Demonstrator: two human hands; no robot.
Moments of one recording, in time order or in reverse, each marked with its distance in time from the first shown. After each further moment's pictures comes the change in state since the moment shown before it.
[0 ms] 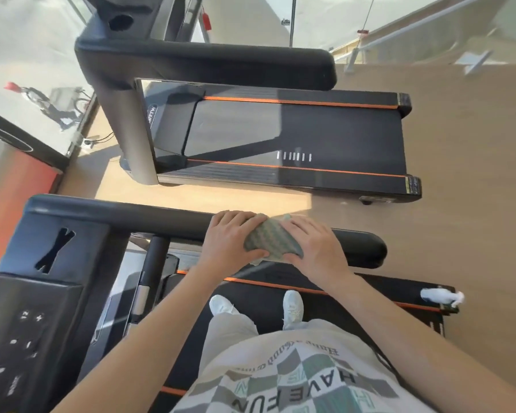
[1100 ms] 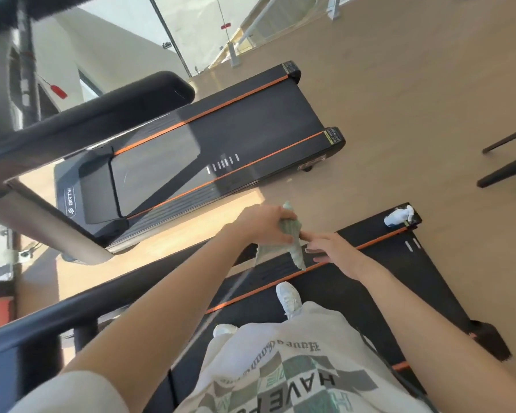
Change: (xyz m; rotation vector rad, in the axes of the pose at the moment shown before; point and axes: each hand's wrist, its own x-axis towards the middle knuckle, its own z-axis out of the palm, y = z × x) left_hand 0.138 0.229 0.040 0.107 -0.750 0.432; right_hand -0.148 0.143 -0.020 1.289 -0.080 0.898
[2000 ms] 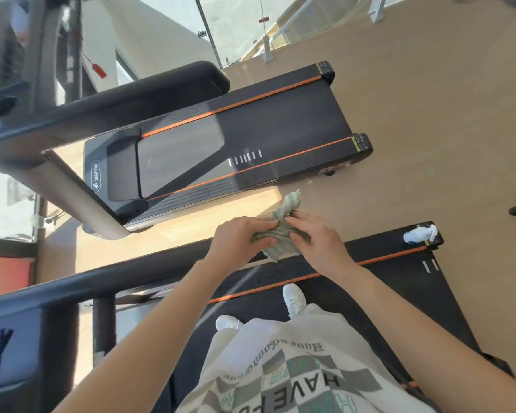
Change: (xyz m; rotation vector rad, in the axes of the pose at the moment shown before) left_hand -0.080 -0.057 0.040 -0.221 0.523 -0.108; right_hand 0.014 -0.047 0.060 -0.634 0.267 -0.658
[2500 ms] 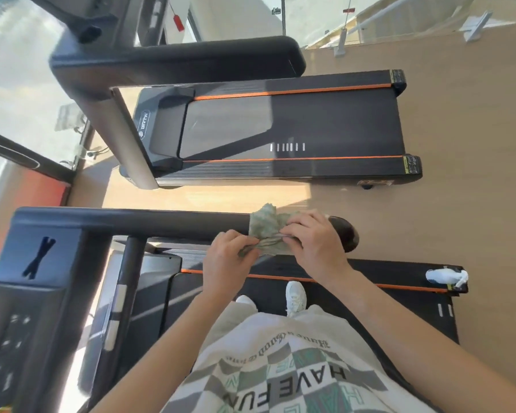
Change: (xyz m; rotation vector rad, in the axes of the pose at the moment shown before) left_hand -0.113 -0.022 0.030 -0.082 0.497 -0.428; right_hand 0.016 -0.051 0.047 -0.270 -0.014 -0.466
